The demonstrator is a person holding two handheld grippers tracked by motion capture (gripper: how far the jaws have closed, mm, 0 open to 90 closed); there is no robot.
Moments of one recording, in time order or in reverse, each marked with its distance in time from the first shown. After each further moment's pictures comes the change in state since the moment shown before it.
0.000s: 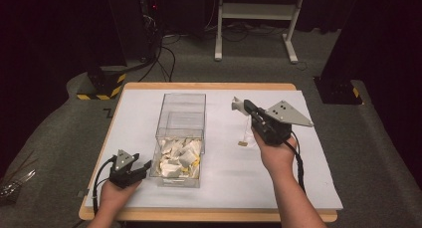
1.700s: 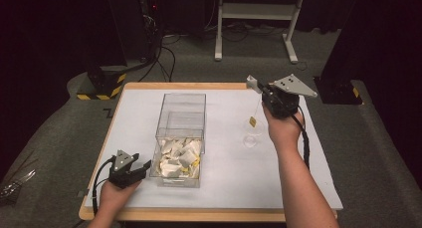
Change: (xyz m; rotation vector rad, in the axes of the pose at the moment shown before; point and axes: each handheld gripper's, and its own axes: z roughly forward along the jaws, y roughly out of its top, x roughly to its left) left arm 0.001 -0.001 -0.001 -0.014 -0.002 -0.006; right arm -0.053 0.016 0.038 0.042 -0.142 0.002
